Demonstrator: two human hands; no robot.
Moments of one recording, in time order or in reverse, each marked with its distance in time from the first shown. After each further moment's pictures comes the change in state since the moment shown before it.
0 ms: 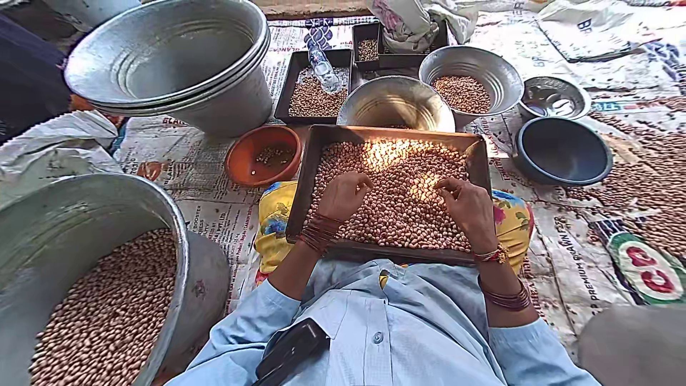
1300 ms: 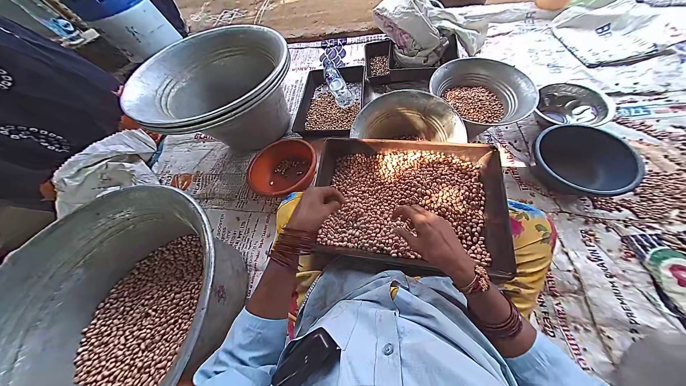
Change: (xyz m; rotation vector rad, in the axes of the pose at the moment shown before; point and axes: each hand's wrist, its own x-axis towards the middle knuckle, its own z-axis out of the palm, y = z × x) left_hand -0.038 -0.037 -0.059 -0.163 -0.035 -0.311; right_hand -0.027 -0.065 0.034 0.095 -0.350 -0.368
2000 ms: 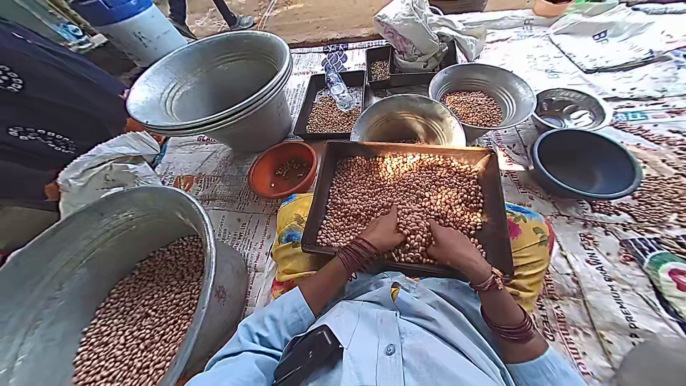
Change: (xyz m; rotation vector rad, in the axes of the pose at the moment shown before) left_hand 0.011 0.074 0.106 0.128 -0.508 -0.006; right_hand -0.011 0.032 -0.015 -0.136 -0.456 0.526
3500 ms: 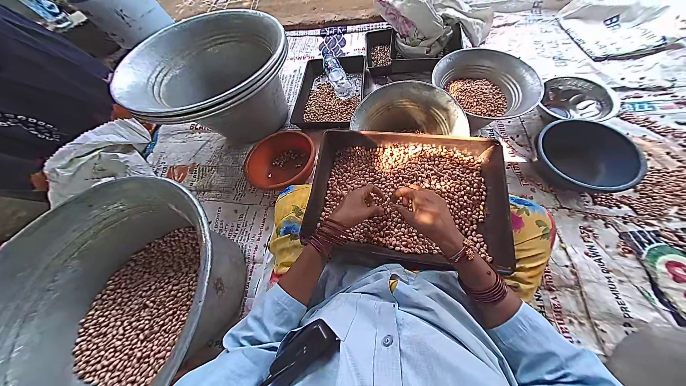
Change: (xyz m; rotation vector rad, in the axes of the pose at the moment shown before) left_hand 0.002 -0.061 -0.036 -0.246 0.230 0.169; right_hand 0.037 -0.034 0.004 0.218 0.694 -0.597
